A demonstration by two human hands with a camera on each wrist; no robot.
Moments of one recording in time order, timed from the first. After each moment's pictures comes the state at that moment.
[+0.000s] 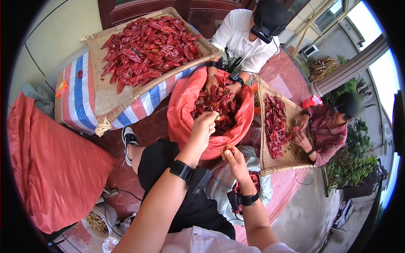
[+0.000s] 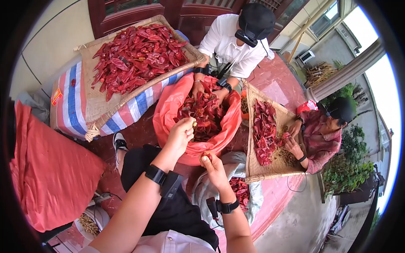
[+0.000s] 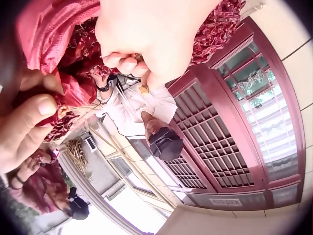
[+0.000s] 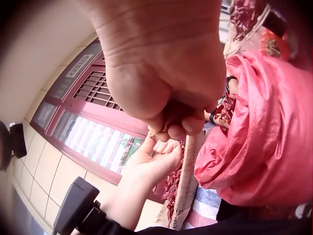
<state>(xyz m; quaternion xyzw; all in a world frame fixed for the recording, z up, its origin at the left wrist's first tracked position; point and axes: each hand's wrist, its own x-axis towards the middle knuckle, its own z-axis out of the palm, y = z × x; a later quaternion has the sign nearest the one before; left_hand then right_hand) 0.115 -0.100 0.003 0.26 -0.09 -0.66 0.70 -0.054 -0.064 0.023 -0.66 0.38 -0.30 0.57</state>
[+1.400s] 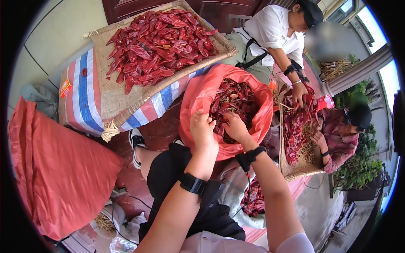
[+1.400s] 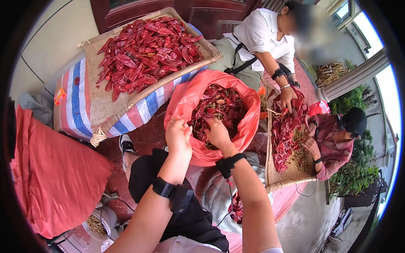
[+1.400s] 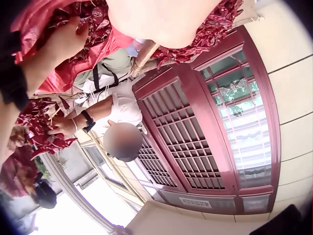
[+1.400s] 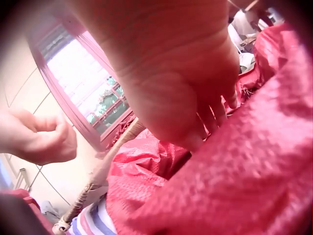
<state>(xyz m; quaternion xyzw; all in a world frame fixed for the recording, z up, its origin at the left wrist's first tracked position) 0.148 -0.111 0.011 0.37 0.15 -0.45 0.80 0.027 -0.212 -0.062 -0.89 0.40 -0.10 0.19</state>
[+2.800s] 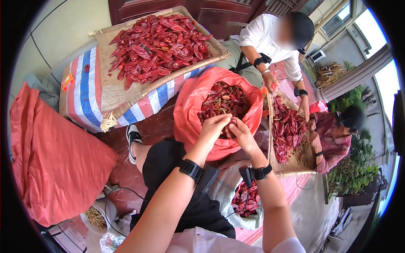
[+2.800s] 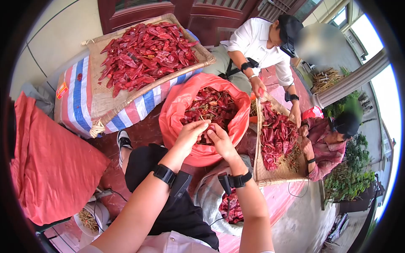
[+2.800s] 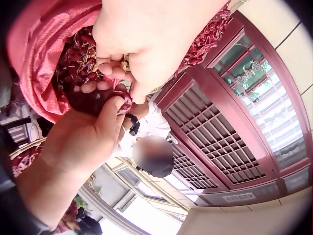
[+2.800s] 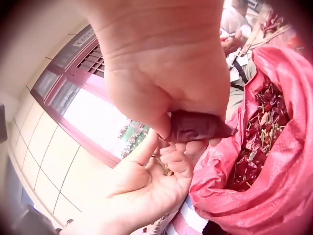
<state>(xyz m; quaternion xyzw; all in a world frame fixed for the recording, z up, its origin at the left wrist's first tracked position) 0.115 -0.102 0.003 0.41 -0.22 -0.61 0.64 -0.013 -0.151 0.032 -0.64 0.37 -0.22 0.64</state>
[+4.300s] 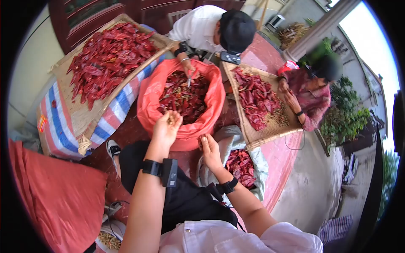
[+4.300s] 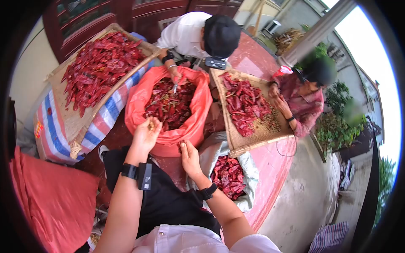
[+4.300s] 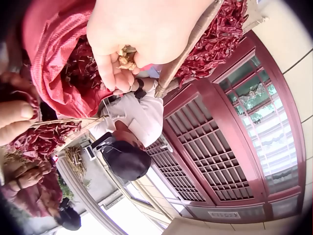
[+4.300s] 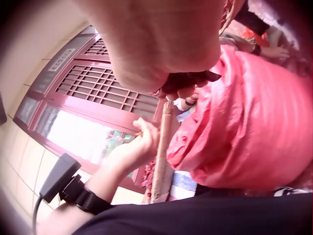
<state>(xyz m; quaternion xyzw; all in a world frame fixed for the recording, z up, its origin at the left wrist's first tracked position) 0.125 -0.088 -0.038 0.20 0.07 -0.71 0.67 -0.059 -0.037 -0.028 -0.59 0.49 -0.44 0.47</state>
